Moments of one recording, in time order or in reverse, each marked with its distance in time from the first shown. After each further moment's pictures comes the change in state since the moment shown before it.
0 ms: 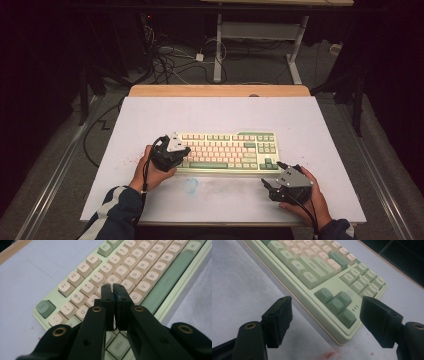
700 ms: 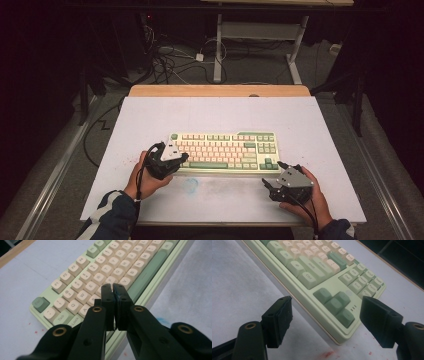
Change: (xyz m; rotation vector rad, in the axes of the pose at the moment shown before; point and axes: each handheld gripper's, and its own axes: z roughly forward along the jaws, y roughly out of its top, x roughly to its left) left arm -0.014 -0.006 -0.024 -0.007 -0.050 0.032; right arm 0.000 0.000 -0.001 -0.002 -0.005 -0.002
